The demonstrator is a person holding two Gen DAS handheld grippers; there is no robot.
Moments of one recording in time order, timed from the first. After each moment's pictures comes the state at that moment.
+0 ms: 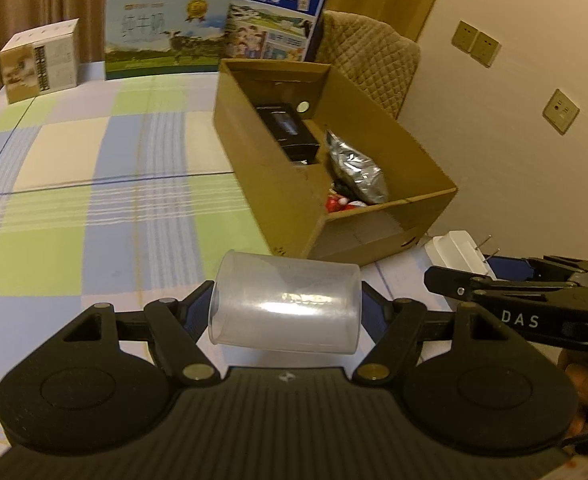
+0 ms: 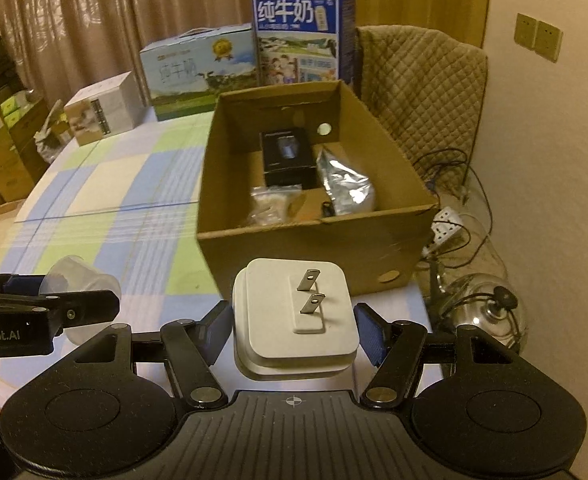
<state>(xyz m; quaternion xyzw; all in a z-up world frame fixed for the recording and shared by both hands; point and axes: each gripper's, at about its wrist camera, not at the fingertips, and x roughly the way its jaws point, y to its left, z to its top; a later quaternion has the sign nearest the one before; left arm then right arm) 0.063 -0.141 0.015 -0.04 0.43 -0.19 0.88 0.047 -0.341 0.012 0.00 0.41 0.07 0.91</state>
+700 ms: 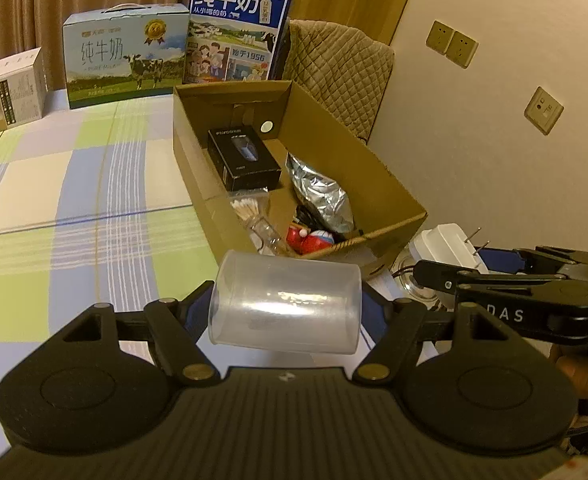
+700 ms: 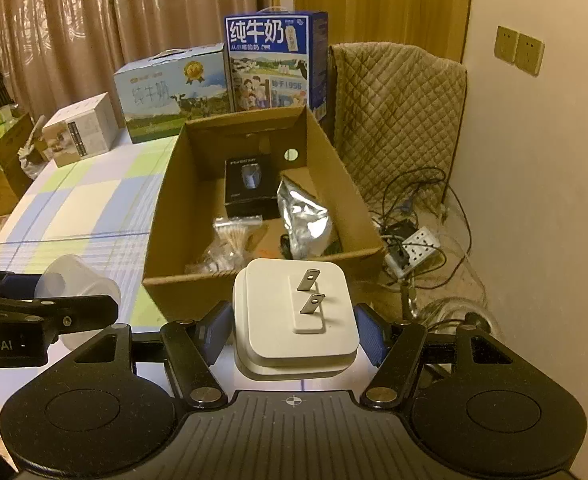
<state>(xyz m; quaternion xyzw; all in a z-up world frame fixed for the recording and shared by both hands) 0.087 -0.188 0.034 -0.03 0.41 -0.22 0.88 0.070 -0.376 0.031 -0.01 0.39 0.05 0.92</state>
